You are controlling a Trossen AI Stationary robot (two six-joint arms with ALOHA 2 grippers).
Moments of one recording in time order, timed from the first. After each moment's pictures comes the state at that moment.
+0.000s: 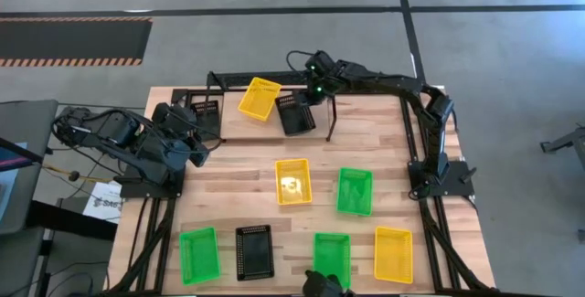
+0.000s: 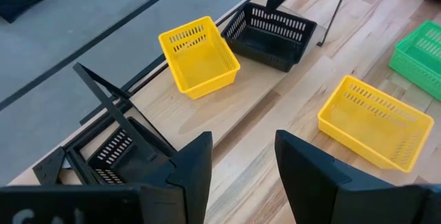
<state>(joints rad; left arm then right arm) -0.34 1.07 1.45 -1.55 -0.77 -0.95 -0.61 1.95 1.56 -0.50 -0.41 0.59</state>
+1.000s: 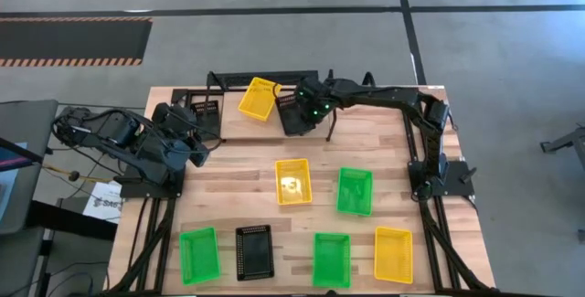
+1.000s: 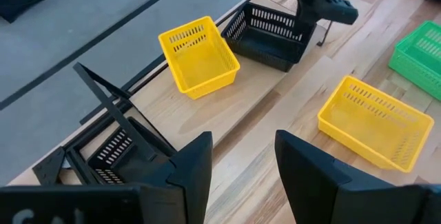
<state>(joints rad) -0.34 1.07 1.45 -1.55 -0.77 -0.96 -0.44 1.95 1.57 -0.71 -0.13 0.35</state>
